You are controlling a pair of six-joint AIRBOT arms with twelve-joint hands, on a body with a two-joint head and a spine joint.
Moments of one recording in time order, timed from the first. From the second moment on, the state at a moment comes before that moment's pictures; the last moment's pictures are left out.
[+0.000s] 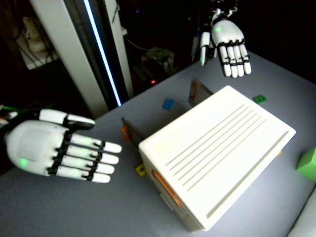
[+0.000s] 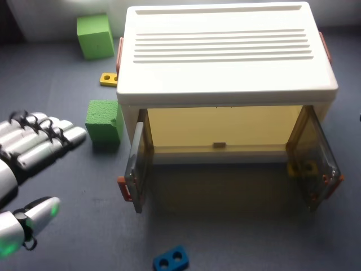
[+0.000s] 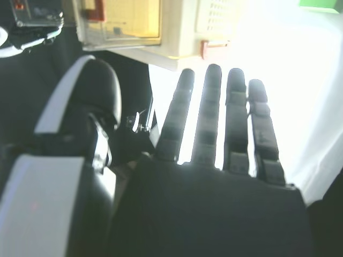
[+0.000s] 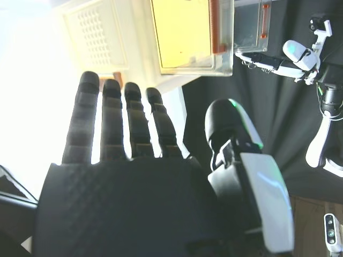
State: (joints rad) left arm 1.27 -0.69 0.76 -0.14 -1.25 0.92; right arm -1.37 -0.79 1.03 0.04 1.36 -0.40
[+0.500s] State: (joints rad) left arm 1.24 -0.71 0.77 -0.06 -1.19 0.89; right arm -1.37 -0.79 1.03 0.03 1.34 -0.40
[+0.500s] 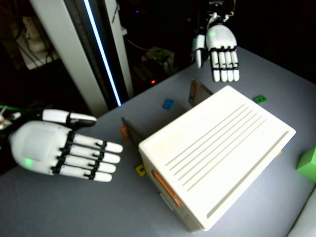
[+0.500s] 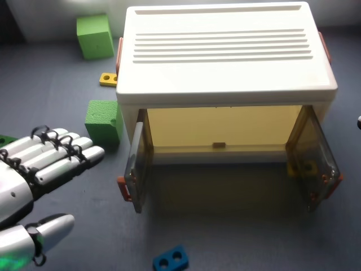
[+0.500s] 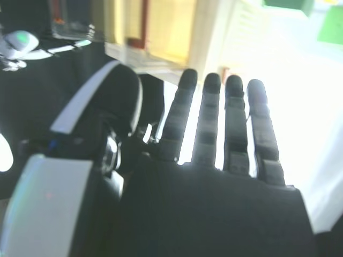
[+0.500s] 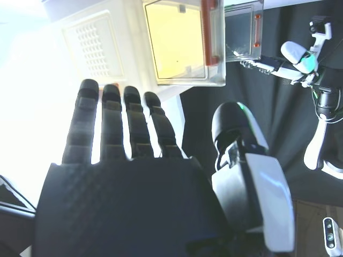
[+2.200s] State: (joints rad) left arm 0.99 -0.84 0.87 0.19 -1.04 0.77; right arm -1.37 -0.80 1.04 0.03 1.34 -0.40
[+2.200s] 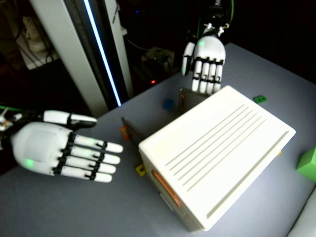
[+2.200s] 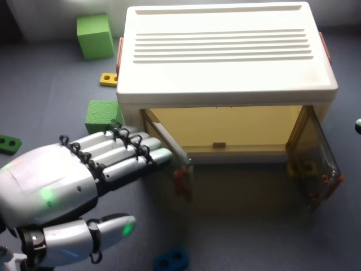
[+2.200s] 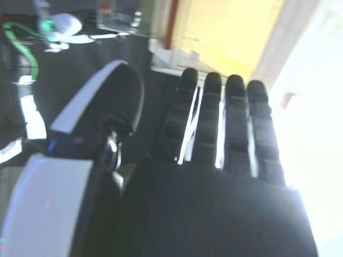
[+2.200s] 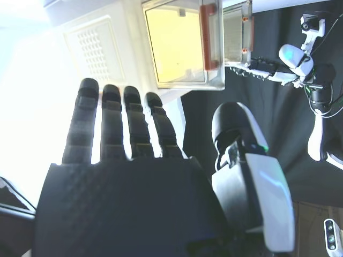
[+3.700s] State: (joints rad) left arm 0.99 -0.84 0.86 0.18 -0.99 0.74; right arm -1.35 -0.81 1.03 -0.05 1.34 -0.39
